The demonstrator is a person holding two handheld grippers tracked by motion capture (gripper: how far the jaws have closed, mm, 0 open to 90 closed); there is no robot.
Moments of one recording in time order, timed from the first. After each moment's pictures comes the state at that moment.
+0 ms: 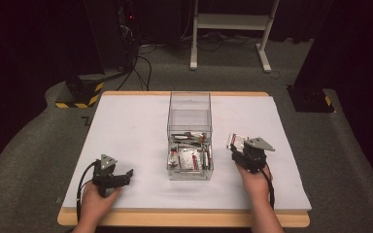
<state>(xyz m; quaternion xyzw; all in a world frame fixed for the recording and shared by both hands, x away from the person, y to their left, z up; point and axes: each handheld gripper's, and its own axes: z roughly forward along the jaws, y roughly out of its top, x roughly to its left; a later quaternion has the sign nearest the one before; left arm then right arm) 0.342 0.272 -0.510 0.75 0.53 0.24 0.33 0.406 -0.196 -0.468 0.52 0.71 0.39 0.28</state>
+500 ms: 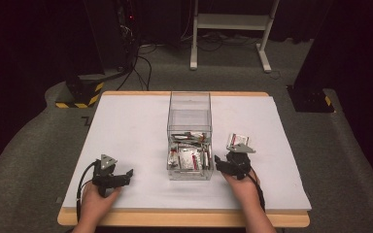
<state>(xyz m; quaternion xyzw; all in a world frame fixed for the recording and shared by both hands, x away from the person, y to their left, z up) 0.342 0.273 -0.510 0.75 0.53 0.24 0.33 0.400 -0.157 -0.490 0.49 0.76 0.35 0.22</state>
